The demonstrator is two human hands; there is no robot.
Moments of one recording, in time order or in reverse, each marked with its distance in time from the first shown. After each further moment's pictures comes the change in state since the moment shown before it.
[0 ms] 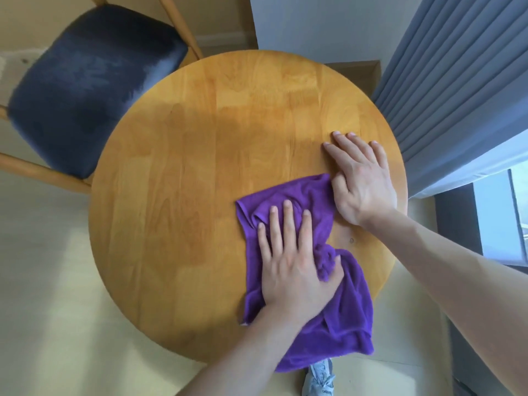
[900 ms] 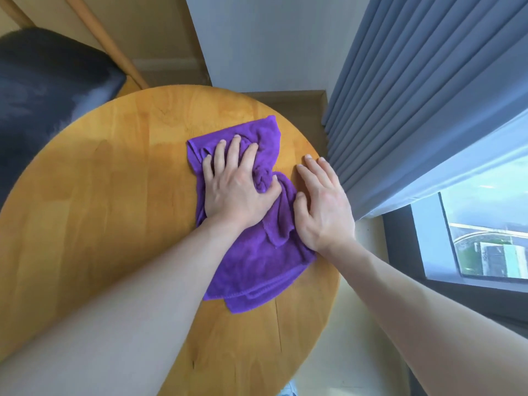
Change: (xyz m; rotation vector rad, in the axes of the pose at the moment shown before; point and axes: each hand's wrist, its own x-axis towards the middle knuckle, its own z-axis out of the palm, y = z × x) left_hand 0.206 0.000 -0.002 -0.047 0.076 0.021; right_hand 0.012 0.028 -0.020 0.192 0.087 0.183
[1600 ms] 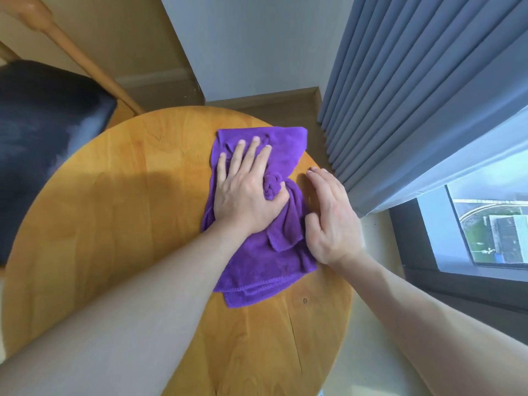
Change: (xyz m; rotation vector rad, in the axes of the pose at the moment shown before) left_hand 0.035 0.004 0.002 -0.022 -0.046 0.215; right_hand 0.004 0.003 -0.003 0.112 0.049 0.058
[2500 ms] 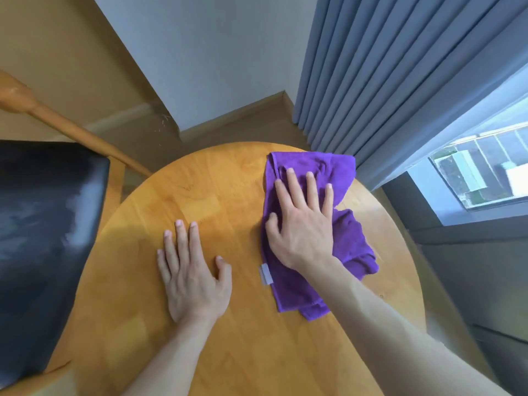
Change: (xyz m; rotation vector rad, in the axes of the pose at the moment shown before) left_hand -0.069 -0.181 -0.058 0.039 -0.156 -0.176; right_hand 0.044 -0.137 0.096 -0.490 0.084 0.298
